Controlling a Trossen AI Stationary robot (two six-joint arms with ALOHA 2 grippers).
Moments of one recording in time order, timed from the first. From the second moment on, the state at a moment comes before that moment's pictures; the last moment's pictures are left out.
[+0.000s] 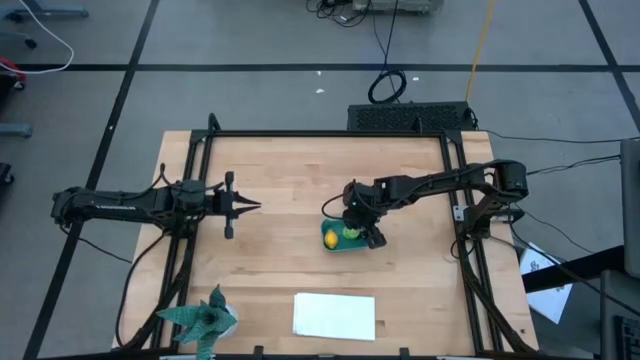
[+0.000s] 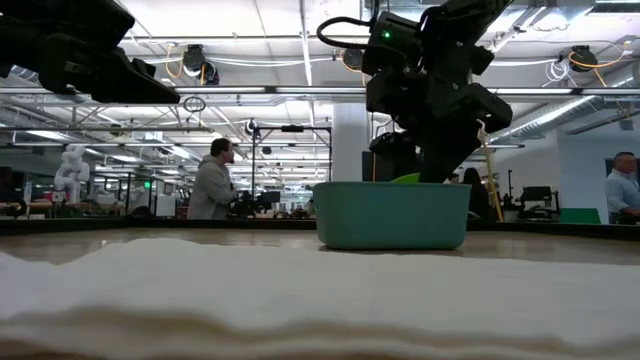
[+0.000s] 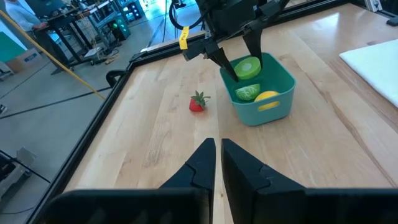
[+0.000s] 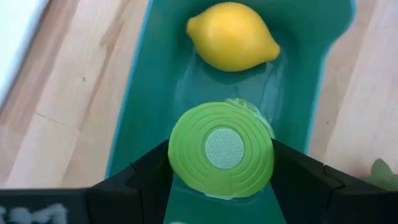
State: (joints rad) left arm 0.05 0.47 0.27 -0.08 -0.05 0.30; right arm -0.09 1.68 1.03 -0.52 -0.28 -0.36
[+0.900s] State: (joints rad) left arm 0.05 0.47 0.27 -0.08 -0.05 0.30; right arm -0.07 1.68 0.91 -0.39 -0.19 -0.39
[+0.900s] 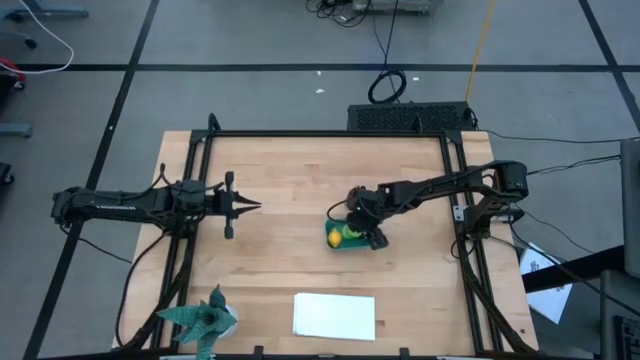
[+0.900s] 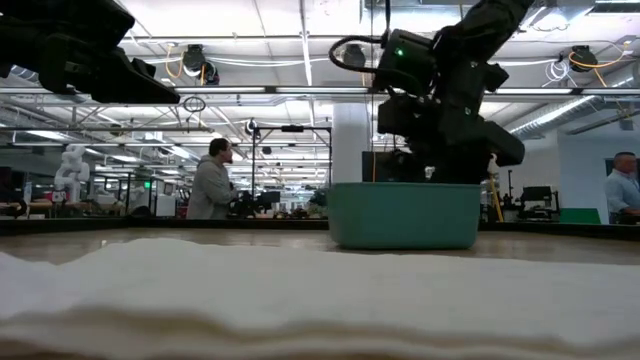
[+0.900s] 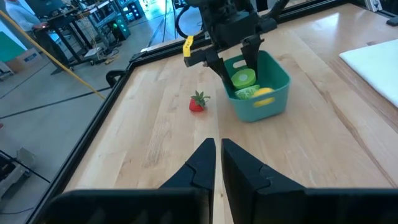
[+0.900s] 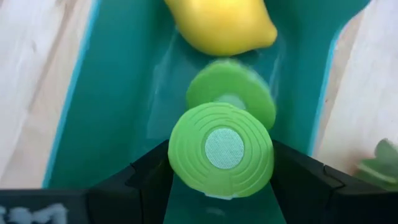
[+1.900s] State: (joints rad) left arm 0.05 0.47 0.27 -0.08 -0.05 0.30; right arm -0.07 1.68 0.88 -0.40 -0.22 -0.38
